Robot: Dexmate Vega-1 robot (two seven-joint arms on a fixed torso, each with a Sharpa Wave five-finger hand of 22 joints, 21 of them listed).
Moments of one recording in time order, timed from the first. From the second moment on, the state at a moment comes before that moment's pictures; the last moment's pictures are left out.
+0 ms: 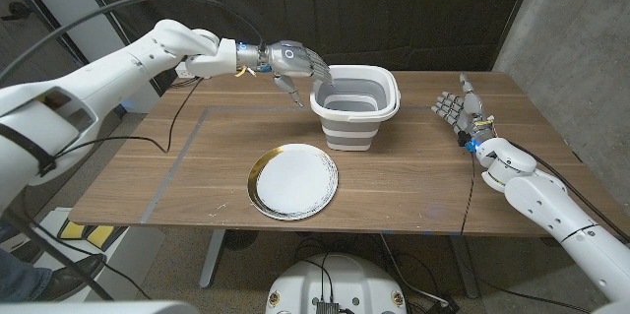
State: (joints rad) left arm -0.05 0.77 1.01 -1.21 1.31 -0.87 0.47; left_hand 0.92 0.01 -0.26 -0.11 0.48 0.36 -0.12 0.26 0.19 0.40 -0.19 0.22 0.20 0.40 -0.04 0.21 0.18 0.43 -0.05 0.25 0.17; right arm -1.13 -0.69 -0.12 -1.76 0.89 -0.03 -0.24; right_hand 0.23 -0.01 0.13 -0.06 0.21 0.21 0.07 0.20 0.18 0.28 0.08 0.23 0.18 0.24 0.01 0.20 0.18 0.38 -0.04 0.22 0.18
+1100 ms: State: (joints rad) left arm -0.17 0.66 1.24 -1.01 1.38 -0.87 0.71; left_hand 1.13 0.13 -0.20 -0.13 0.43 0.69 -0.11 0.32 0.19 0.72 -0.19 0.23 0.20 0.70 -0.07 0.22 0.18 0.70 -0.07 0.27 0.17; right arm -1.12 -0.68 -0.13 -1.75 0.90 -0.03 -0.25; right_hand 0.23 -0.01 0.13 -0.06 0.21 0.21 0.07 0.20 0.19 0.29 0.08 0.23 0.18 0.24 0.01 0.20 0.18 0.38 -0.04 0.21 0.18
